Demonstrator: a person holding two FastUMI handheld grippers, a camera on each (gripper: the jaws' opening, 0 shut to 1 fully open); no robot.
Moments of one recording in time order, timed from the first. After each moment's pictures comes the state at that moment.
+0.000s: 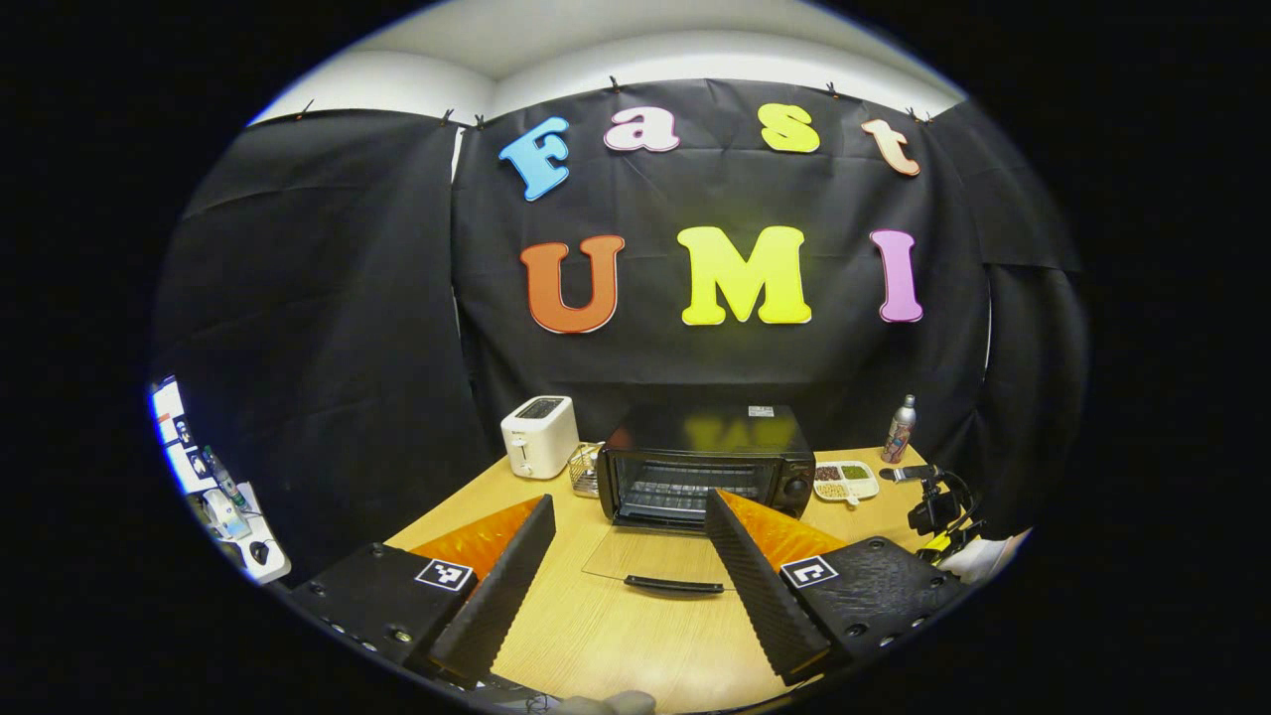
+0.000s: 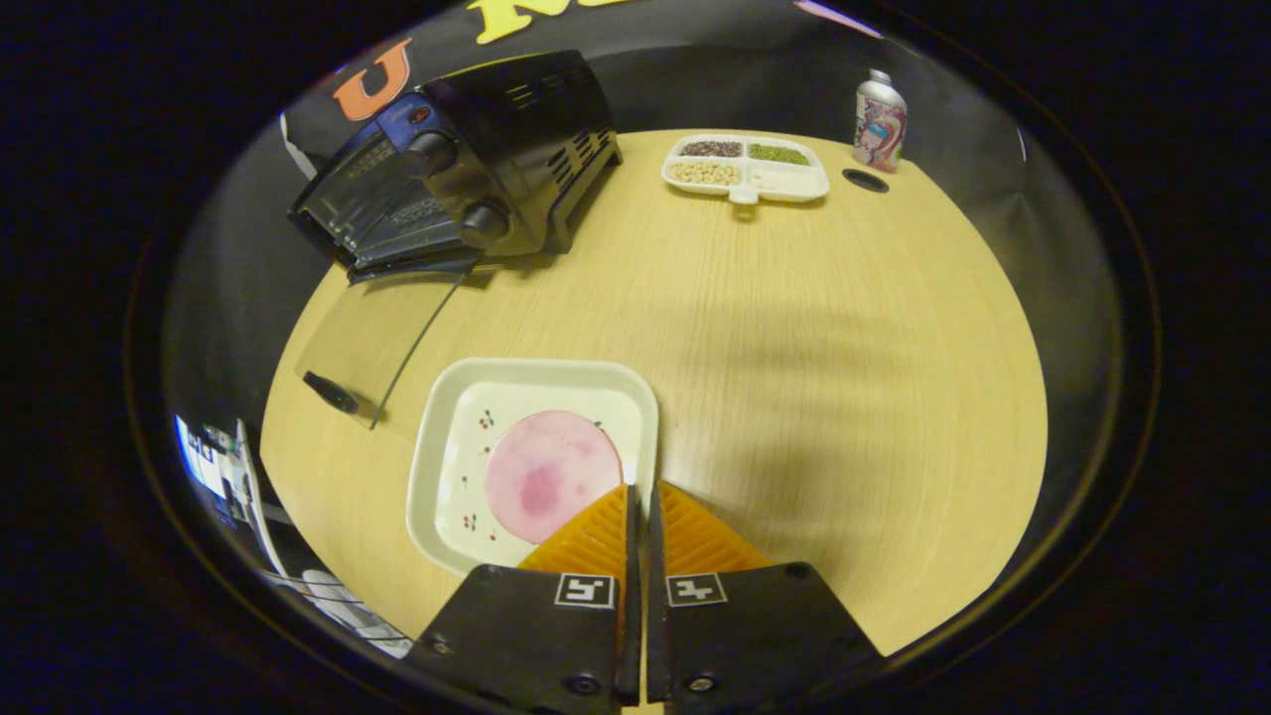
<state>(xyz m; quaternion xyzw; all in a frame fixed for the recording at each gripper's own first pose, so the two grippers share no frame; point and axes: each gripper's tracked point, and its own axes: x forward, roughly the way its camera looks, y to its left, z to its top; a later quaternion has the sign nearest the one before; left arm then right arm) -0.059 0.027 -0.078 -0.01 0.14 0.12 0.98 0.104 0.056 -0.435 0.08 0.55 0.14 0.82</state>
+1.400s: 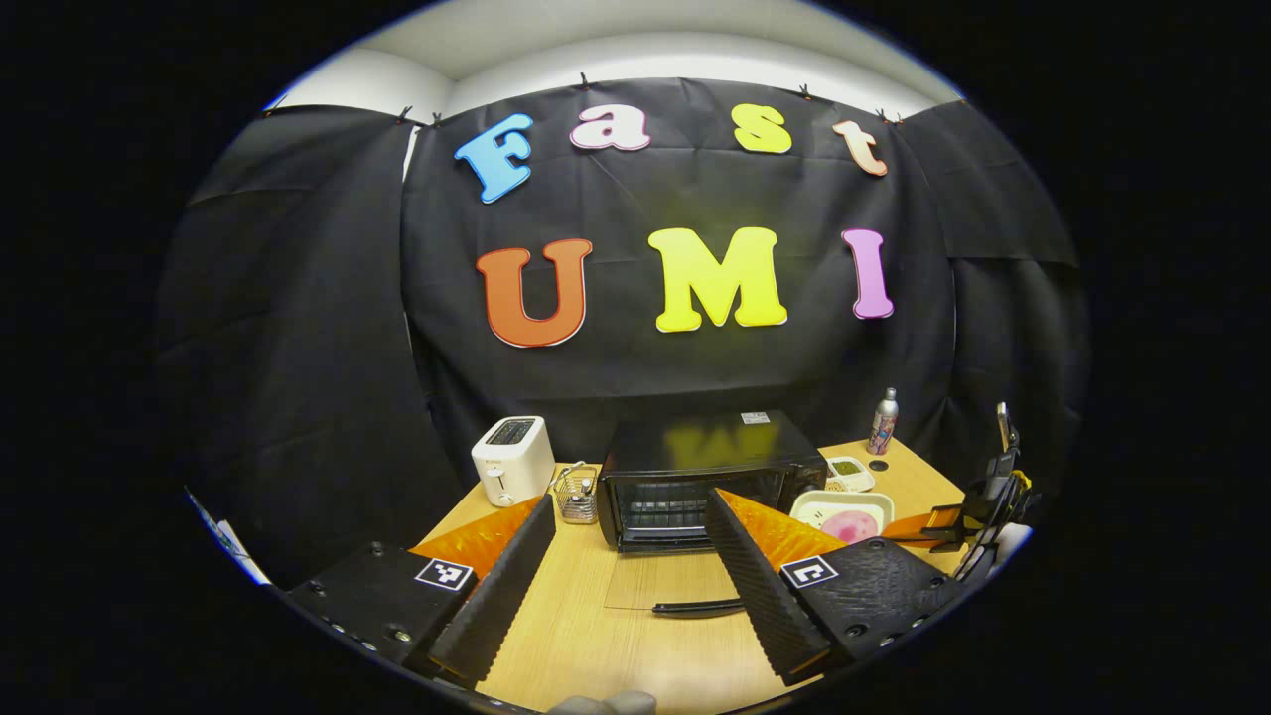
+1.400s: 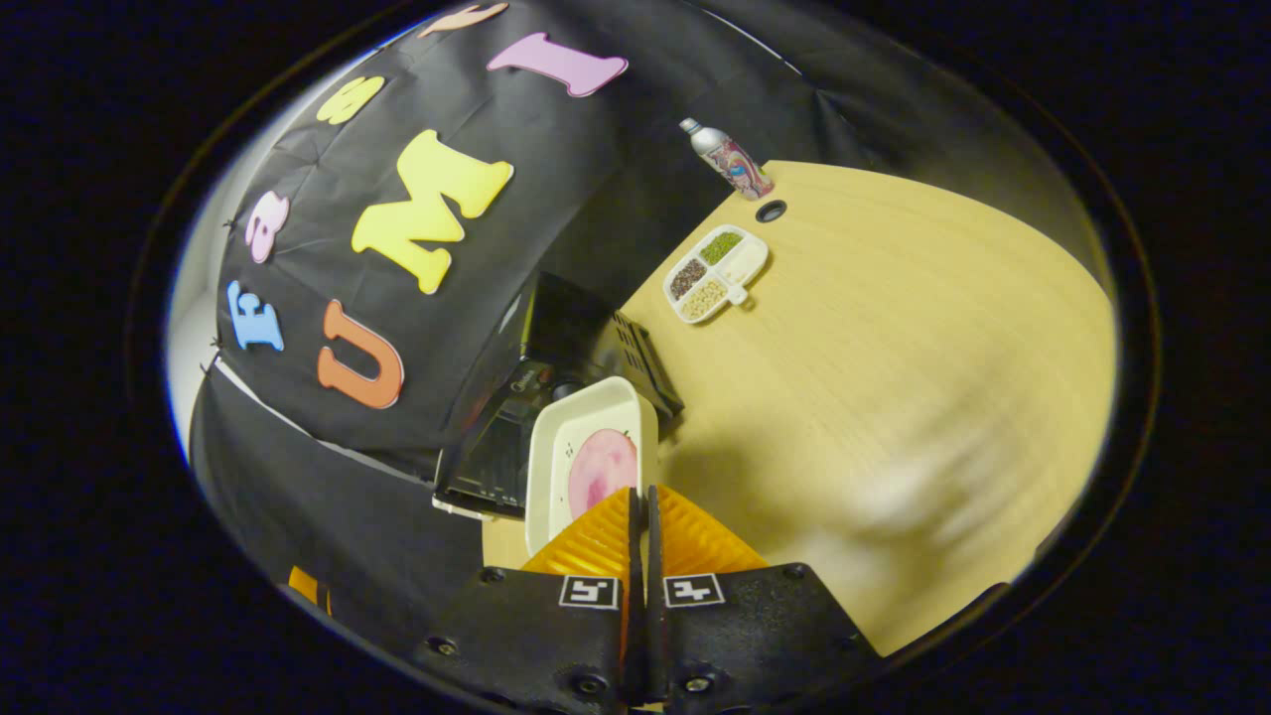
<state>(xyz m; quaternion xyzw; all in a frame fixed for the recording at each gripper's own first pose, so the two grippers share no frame) -0.003 0.084 -0.083 0.02 0.13 0.01 0.99 0.118 0.153 -0.290 0.46 0.32 0.02 0.83</state>
